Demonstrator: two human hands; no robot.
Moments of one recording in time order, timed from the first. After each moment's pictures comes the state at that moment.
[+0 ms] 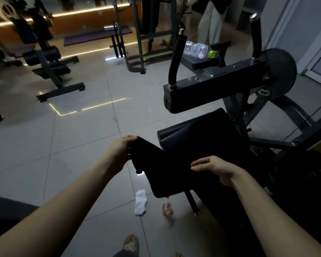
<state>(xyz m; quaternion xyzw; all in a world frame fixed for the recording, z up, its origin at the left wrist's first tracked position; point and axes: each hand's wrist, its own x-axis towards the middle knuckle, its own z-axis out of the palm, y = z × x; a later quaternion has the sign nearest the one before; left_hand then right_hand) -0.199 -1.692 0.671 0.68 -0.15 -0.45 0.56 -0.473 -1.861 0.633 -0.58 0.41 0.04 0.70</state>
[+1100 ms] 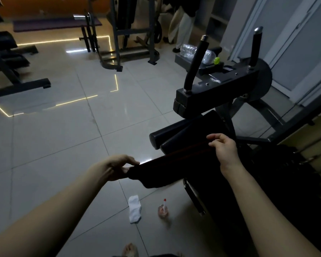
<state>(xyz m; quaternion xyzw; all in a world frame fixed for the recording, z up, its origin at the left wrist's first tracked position) -0.054 -1.668 0.614 0.63 -0.04 -0.68 0.37 -0.352 -1.810 0.677 -0.53 0.56 -0.34 0.54</state>
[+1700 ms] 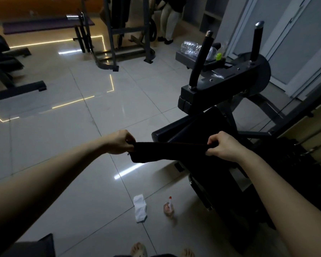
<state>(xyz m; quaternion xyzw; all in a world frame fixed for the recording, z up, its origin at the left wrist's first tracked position) 0.014 -1.691 0.667 0.72 -0.61 -0.32 0.06 -0.337 -1.813 0.697 -0.79 0.53 0.00 0.31</state>
